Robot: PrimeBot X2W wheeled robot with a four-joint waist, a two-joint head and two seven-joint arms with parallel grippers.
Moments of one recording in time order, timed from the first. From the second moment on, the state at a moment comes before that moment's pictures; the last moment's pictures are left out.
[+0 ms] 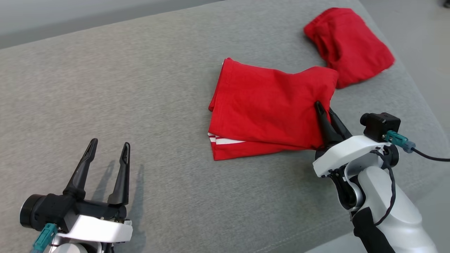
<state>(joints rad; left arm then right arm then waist) -0.03 0.12 -0.01 0.00 -0.18 -0.12 -0.26 -0.59 -0.06 0.31 0.69 0.52 0.13 -0.25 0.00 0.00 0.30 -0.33</state>
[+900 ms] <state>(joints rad) -0.08 0.18 -0.04 -0.01 -0.19 -0.12 -0.26 -0.75 -0.06 0.32 0.62 0.38 0.13 -0.25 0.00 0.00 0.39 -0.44</state>
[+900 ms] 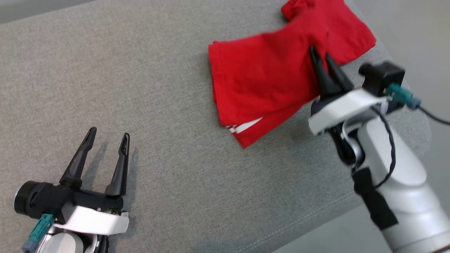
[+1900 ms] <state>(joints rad) -0.19 0.30 -0.10 -0.08 -0.21 -0.13 -0.27 -1.14 -0.38 0.34 0.77 0.30 0.13 -0.04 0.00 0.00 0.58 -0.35</state>
